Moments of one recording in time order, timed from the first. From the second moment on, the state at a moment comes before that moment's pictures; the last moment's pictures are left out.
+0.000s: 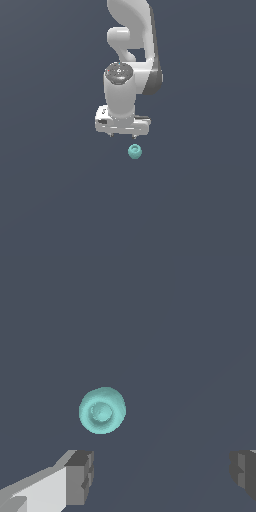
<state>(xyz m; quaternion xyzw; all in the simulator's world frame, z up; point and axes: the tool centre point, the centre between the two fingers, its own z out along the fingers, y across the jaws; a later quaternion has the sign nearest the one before) -0.012 -0.022 0.159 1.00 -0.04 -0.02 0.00</state>
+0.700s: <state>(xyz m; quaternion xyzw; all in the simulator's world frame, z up) -0.008 -0.008 0.136 1.00 0.01 -0.02 0.00</state>
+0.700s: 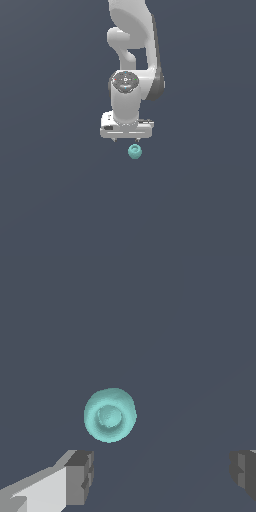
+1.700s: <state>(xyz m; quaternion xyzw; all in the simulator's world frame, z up) -0.004 0.033 0.082 0.99 0.12 0.00 0.00</state>
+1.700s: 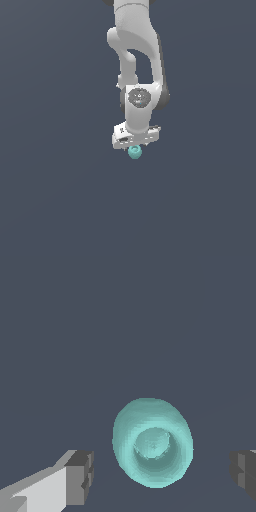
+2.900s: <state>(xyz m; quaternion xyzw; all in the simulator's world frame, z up) -0.004 0.034 0.041 0.99 0.12 0.00 0.00</state>
